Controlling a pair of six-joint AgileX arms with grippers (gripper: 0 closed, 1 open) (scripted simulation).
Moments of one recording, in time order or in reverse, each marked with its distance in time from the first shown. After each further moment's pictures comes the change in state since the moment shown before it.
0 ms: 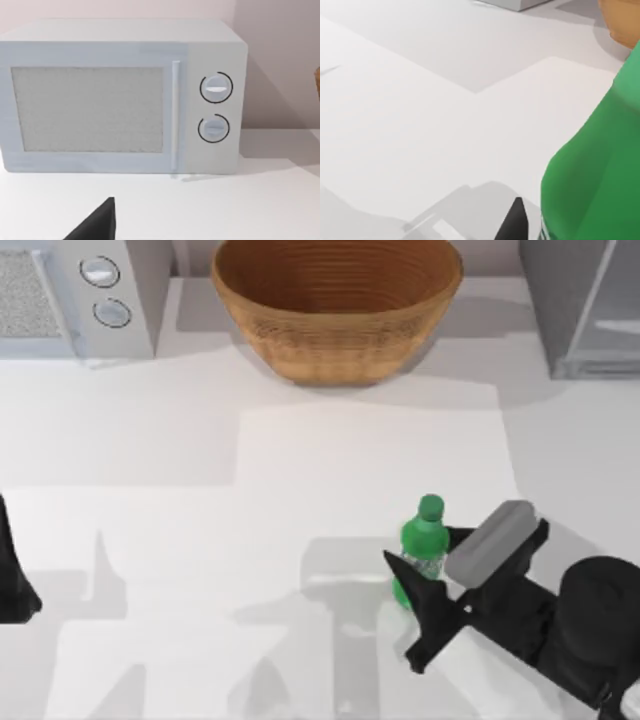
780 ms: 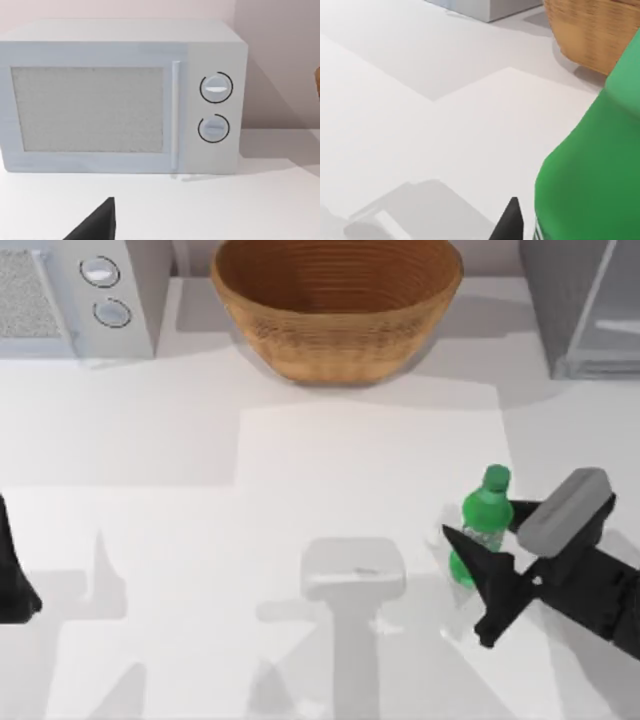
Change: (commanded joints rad) left arm 0.000 0.000 0.000 0.000 0.000 0.000; right arm -0.220 -0.267 -0.078 -0.201 -0.216 -0.064
